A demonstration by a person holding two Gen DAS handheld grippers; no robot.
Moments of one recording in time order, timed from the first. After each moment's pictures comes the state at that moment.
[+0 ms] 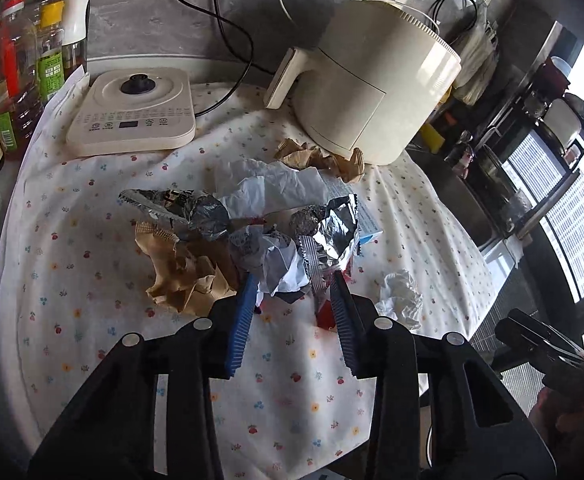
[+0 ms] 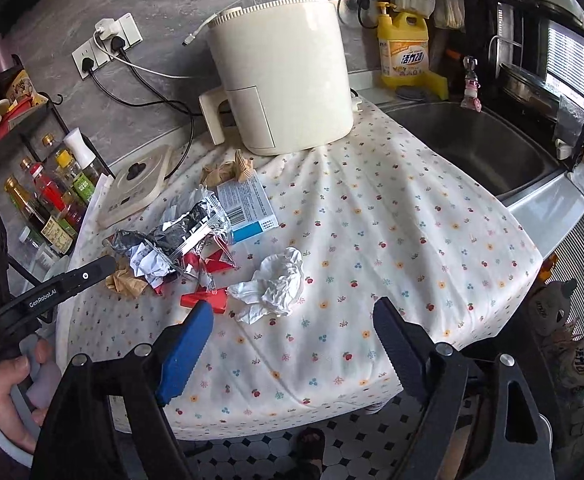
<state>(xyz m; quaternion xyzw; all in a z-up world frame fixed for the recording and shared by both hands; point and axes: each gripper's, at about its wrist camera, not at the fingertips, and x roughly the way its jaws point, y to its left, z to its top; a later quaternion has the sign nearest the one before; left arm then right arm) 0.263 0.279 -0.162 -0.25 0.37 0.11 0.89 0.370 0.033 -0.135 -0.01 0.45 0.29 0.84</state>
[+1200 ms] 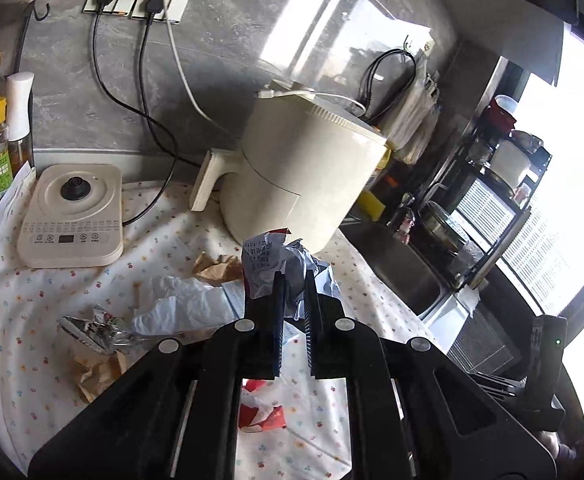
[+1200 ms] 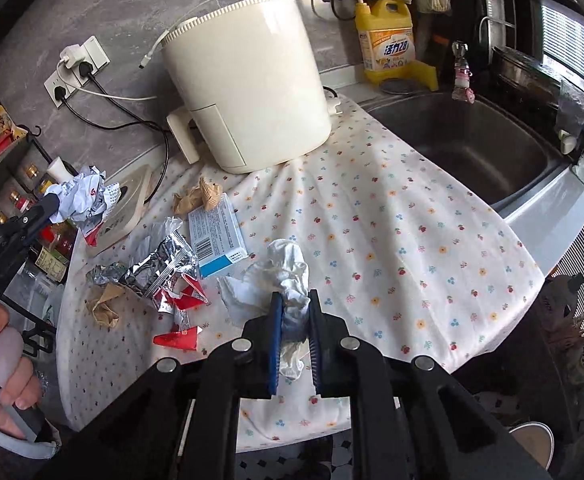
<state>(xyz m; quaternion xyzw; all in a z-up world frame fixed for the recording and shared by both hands) 0.301 0.247 -0.075 -0.23 0.25 0.05 0.94 0.416 -0.025 -0.124 0.03 0.45 0.28 0.85</state>
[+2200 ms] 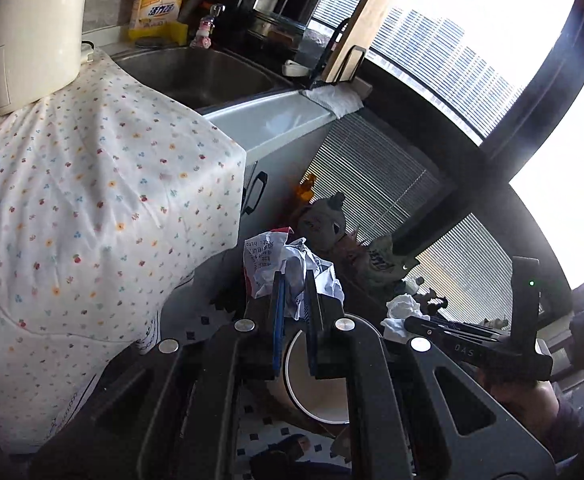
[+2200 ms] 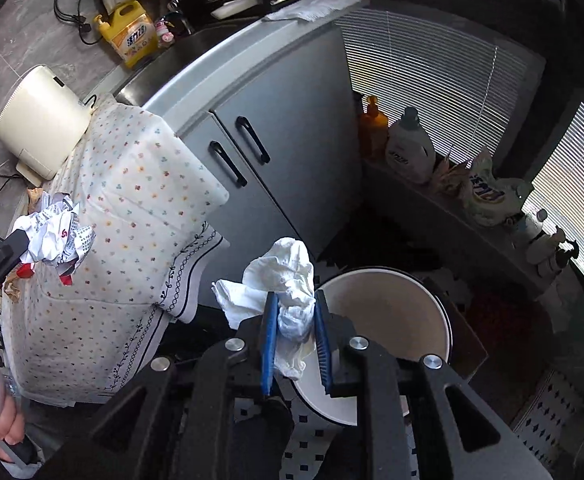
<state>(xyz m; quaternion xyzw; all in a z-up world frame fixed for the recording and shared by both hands) 0.323 -0.125 -0.167 -0.14 0.44 -0.15 0.88 0.335 -0.398 -0.263 0.13 0.56 0.06 0.81</state>
